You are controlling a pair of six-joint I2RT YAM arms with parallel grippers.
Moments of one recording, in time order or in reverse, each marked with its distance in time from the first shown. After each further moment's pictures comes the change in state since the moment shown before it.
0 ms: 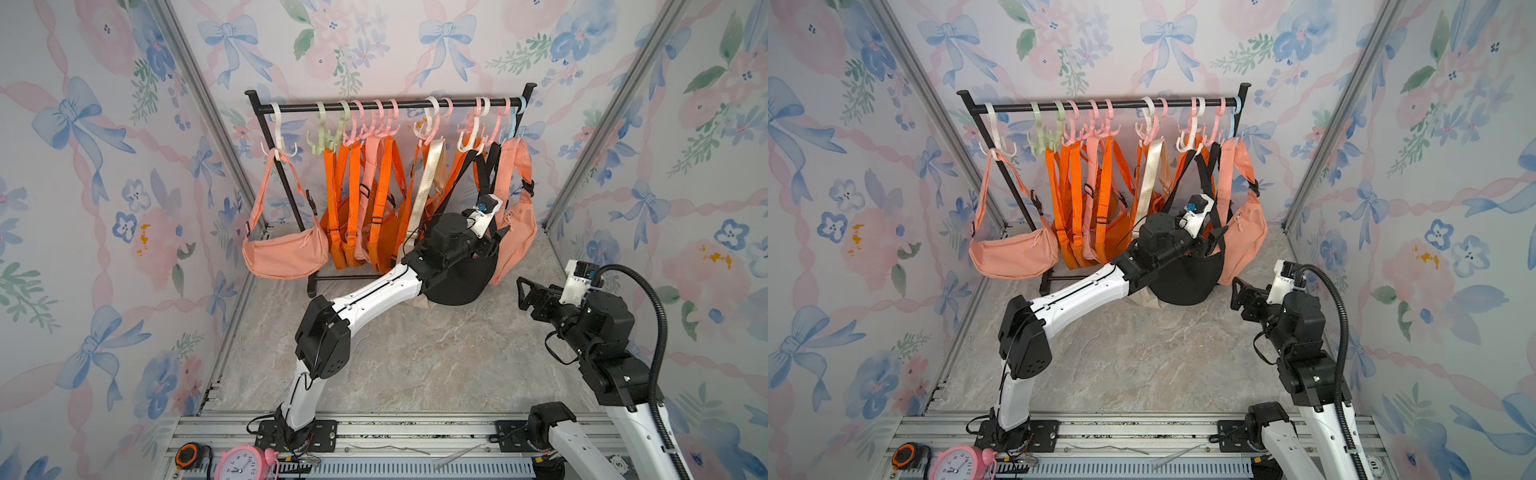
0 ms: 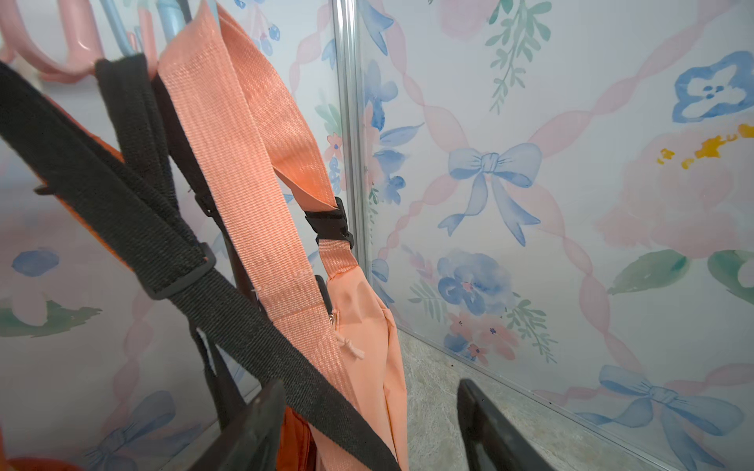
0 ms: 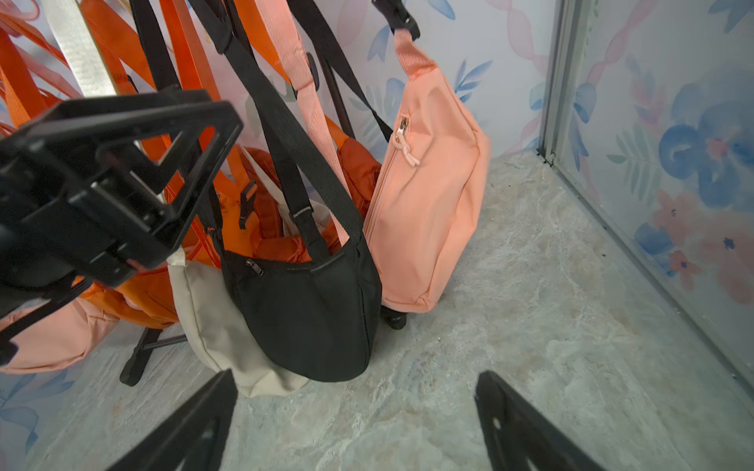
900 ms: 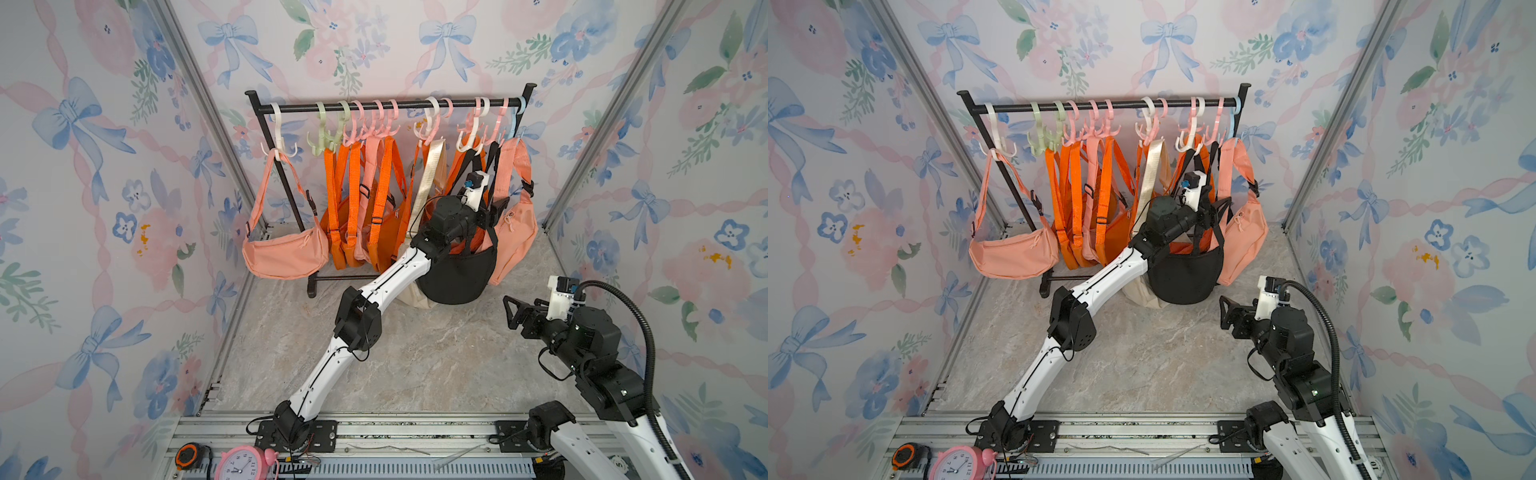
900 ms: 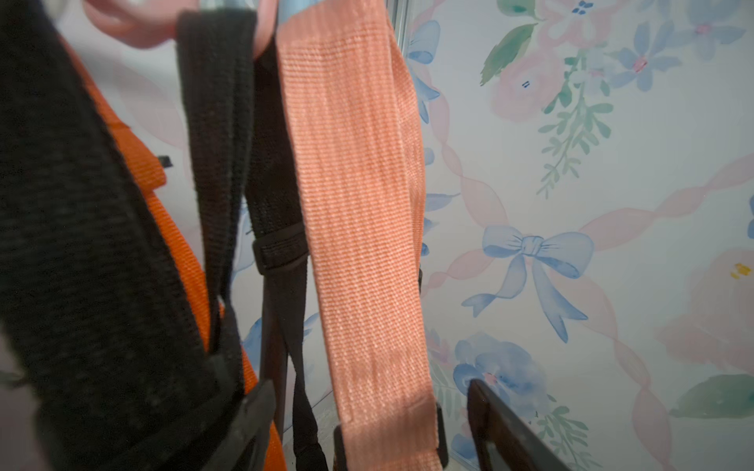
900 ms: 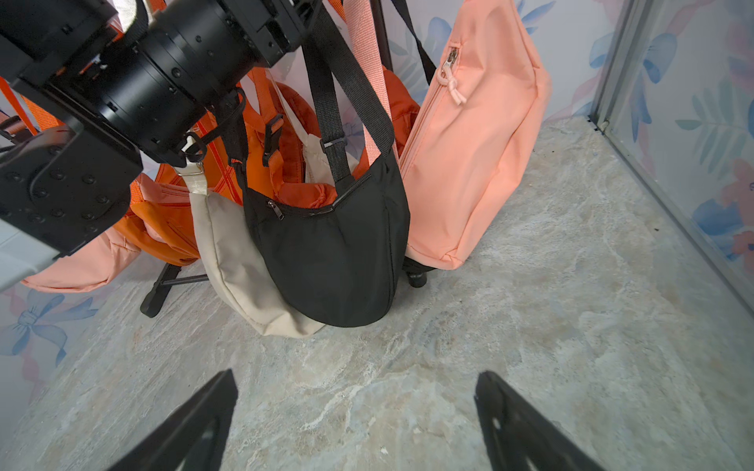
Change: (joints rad) left arm 0.117 0.462 0.593 0.074 0.153 -0.197; right arm 0.133 -0.064 -0.084 -0.039 0.020 -0.011
